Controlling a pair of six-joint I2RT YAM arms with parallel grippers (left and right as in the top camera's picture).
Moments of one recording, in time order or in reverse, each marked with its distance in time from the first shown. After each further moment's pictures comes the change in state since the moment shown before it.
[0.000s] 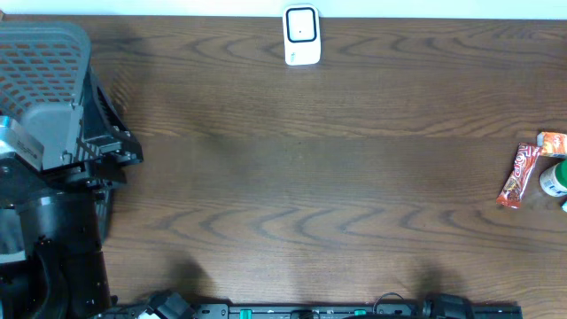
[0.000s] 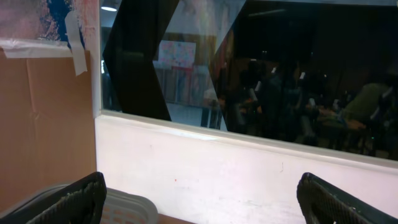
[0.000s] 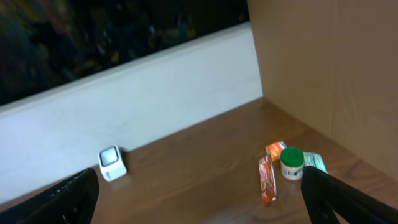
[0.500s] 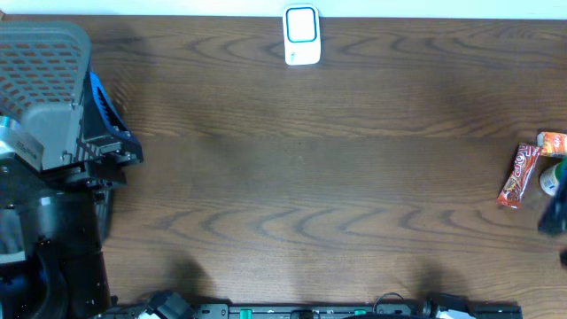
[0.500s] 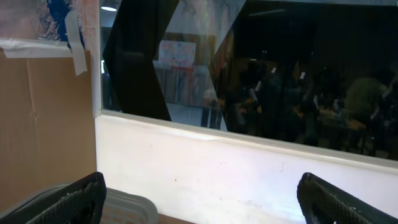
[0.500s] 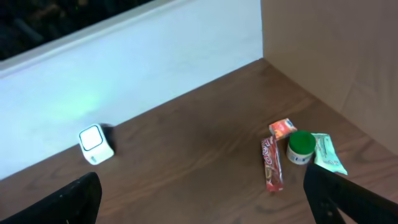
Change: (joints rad) left arm 0.000 0.000 0.000 0.000 0.000 0.000; right arm -0.015 0.351 0.004 0.078 -0.019 0.000
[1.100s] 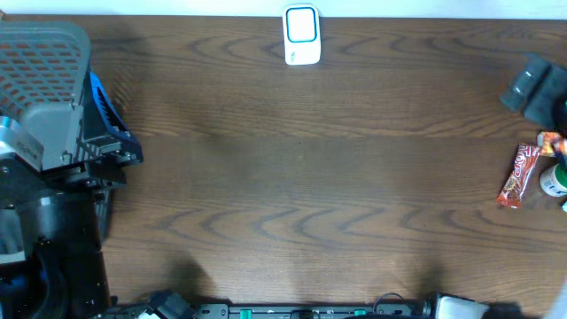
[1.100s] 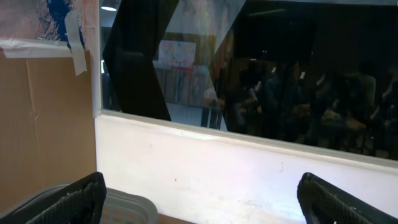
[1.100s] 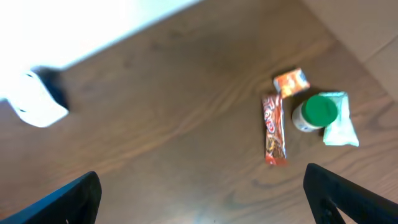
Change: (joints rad) left arm 0.000 0.000 0.000 0.000 0.000 0.000; right arm 0.000 0.461 0.000 0.023 0.000 0.000
